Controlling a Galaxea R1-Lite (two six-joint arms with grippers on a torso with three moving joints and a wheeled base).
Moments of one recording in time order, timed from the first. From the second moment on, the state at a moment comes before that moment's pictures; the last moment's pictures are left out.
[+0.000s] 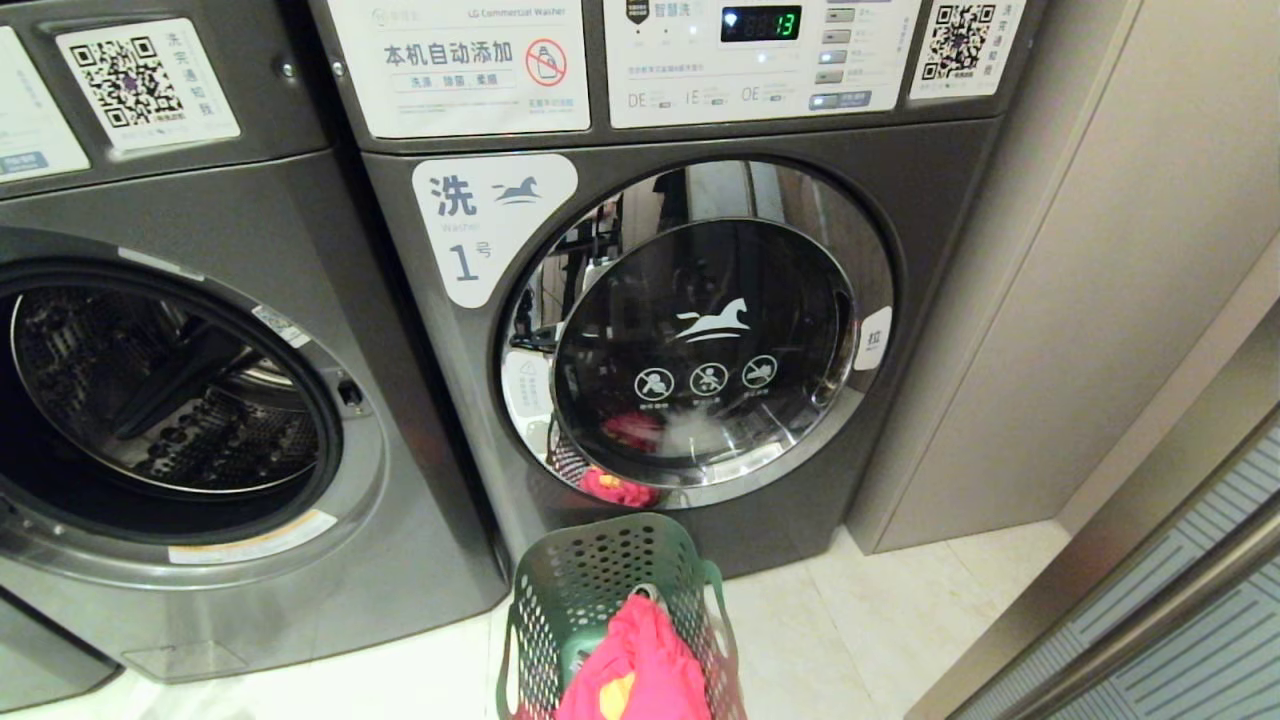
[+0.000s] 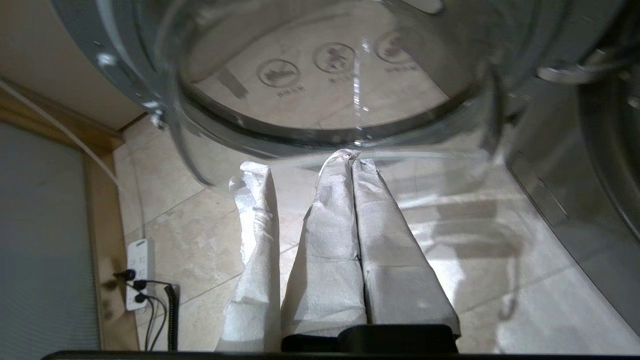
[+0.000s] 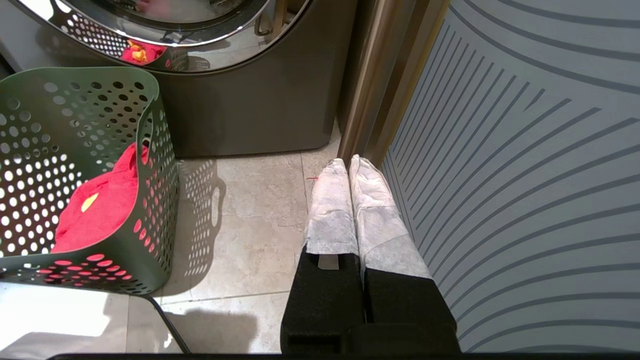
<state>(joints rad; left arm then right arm) 1.03 1.64 -1.29 0.14 0.40 0.09 0.00 0.00 -0.07 0.18 0.02 -0.11</state>
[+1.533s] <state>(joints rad) -0.12 0.86 -0.29 -0.19 0.27 0.05 0.00 0.00 -0.07 0.18 0.02 -0.11</state>
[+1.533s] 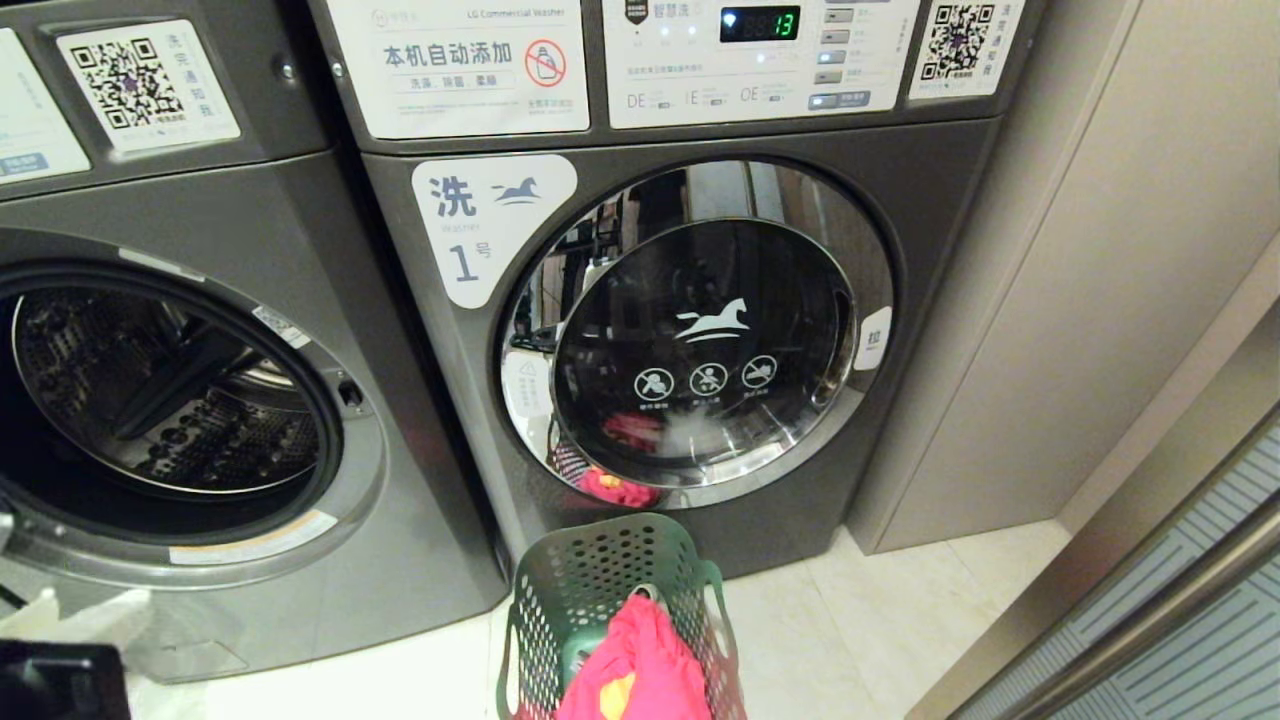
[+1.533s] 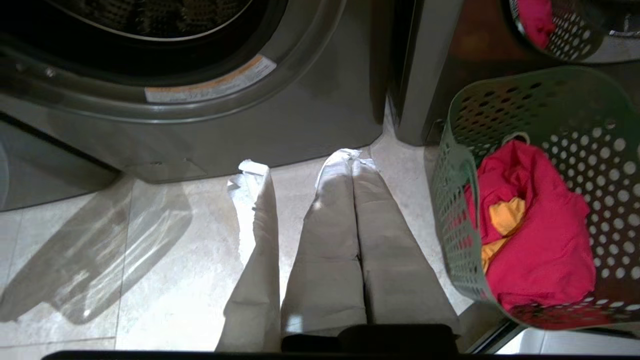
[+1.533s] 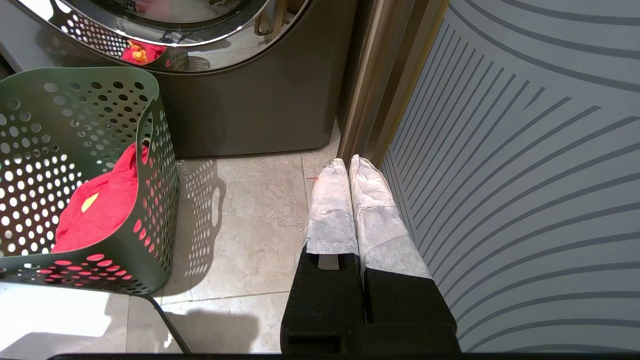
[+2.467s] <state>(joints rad) -0.03 0.30 0.00 -0.27 0.03 0.11 0.00 0.00 -0.07 0.18 0.02 -0.11</state>
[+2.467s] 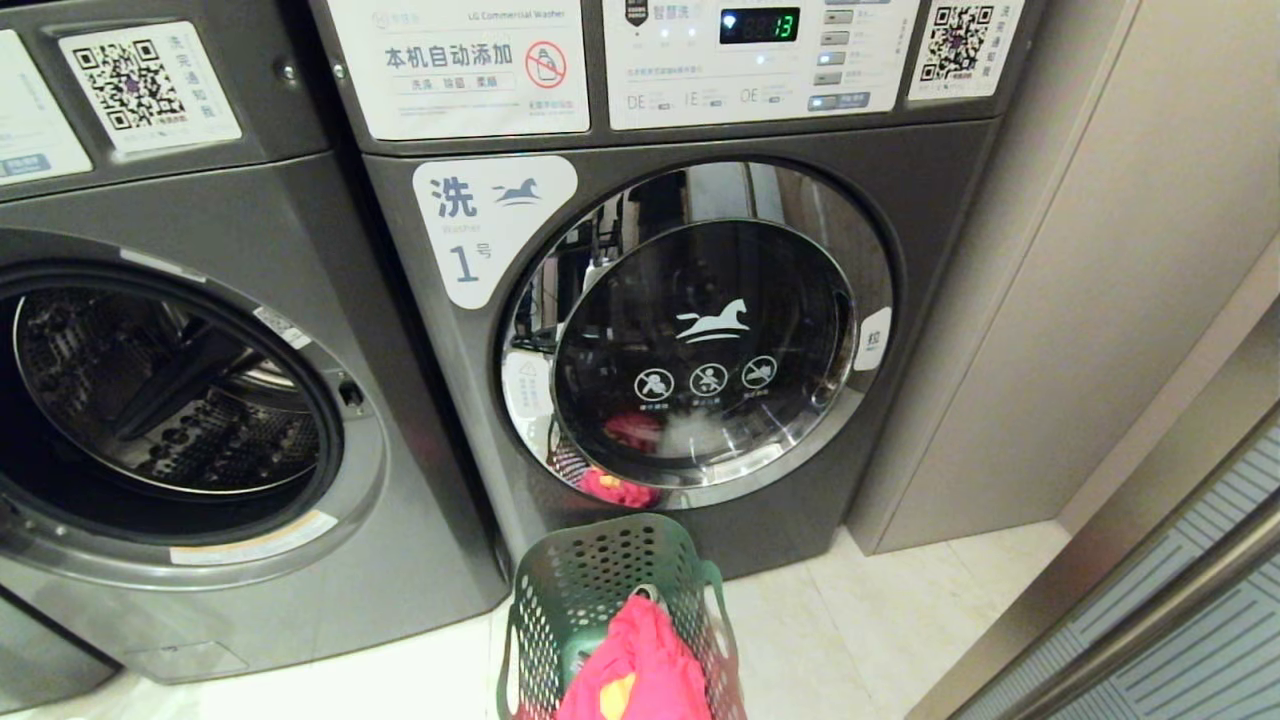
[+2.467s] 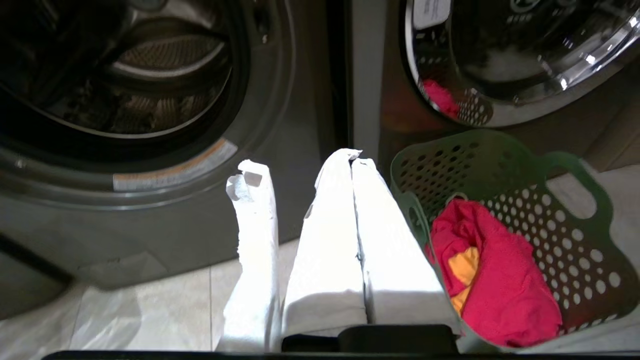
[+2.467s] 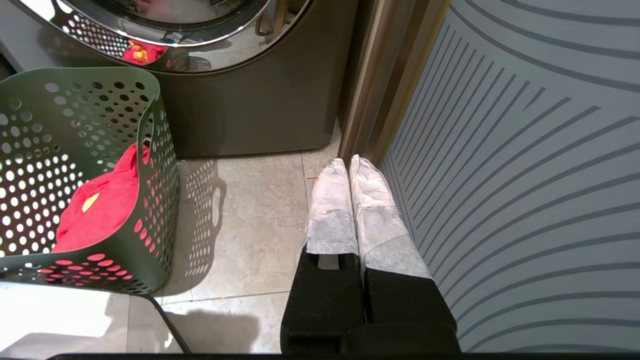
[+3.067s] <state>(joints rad) 0.01 0.02 0.00 -0.10 0.00 0.09 0.00 0.00 -0.07 0.18 0.02 -0.11</state>
